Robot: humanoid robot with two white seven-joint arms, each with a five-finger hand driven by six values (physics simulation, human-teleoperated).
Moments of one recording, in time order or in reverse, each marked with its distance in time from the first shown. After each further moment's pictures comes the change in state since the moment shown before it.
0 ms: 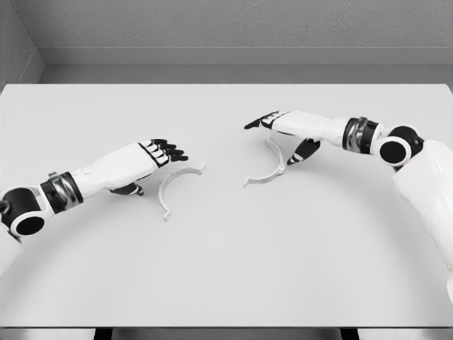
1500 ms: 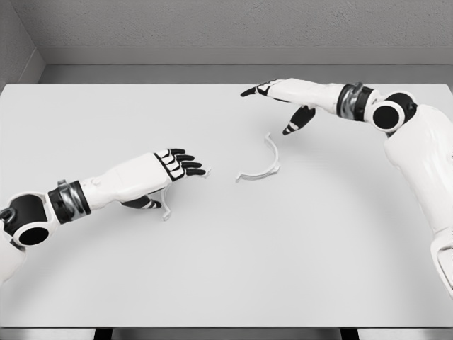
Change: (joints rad) left arm 0.032 0.029 -0.039 -0.135 0.035 -0.001 -0.009; right arm -0.170 0.085 0.000 0.191 0.043 0.000 0.000
